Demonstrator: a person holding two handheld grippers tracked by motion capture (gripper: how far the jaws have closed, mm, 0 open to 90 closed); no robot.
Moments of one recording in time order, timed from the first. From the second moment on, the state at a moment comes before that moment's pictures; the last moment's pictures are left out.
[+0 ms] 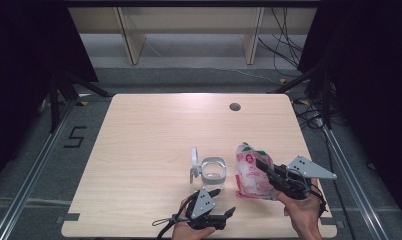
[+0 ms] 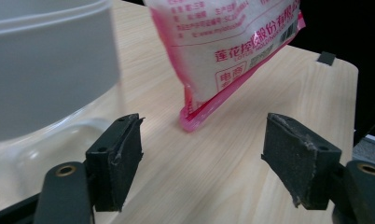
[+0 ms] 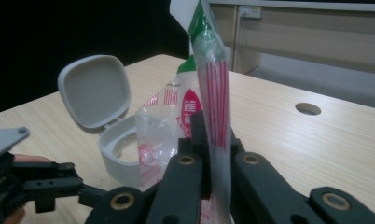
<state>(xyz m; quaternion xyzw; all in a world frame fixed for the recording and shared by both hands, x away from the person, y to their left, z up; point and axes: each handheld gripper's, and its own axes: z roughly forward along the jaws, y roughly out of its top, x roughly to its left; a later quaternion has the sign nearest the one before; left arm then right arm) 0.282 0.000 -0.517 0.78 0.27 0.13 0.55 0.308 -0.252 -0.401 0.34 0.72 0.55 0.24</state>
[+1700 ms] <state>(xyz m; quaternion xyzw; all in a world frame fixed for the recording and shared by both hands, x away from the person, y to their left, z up) 0.306 -0.034 -0.514 0.76 0.27 0.17 0.57 0.315 -0.208 -0.354 0.29 0.73 0.57 0.22</state>
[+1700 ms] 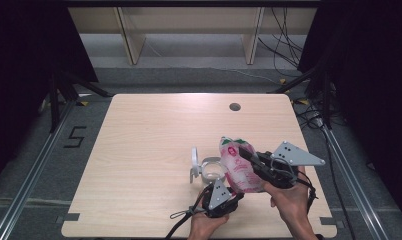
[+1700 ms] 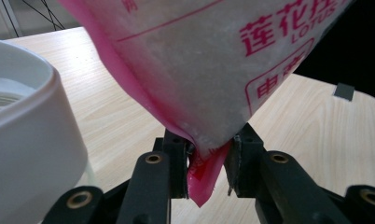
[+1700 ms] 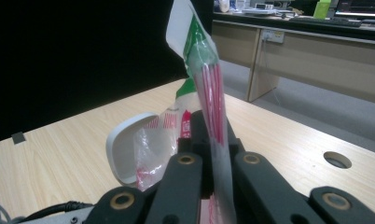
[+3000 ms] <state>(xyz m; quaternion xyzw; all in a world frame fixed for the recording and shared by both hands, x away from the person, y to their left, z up) 0.306 -0.053 -0.516 0.74 0.29 0.16 0.59 0.346 -0.174 -0.359 0.31 0.75 0.55 0.21</state>
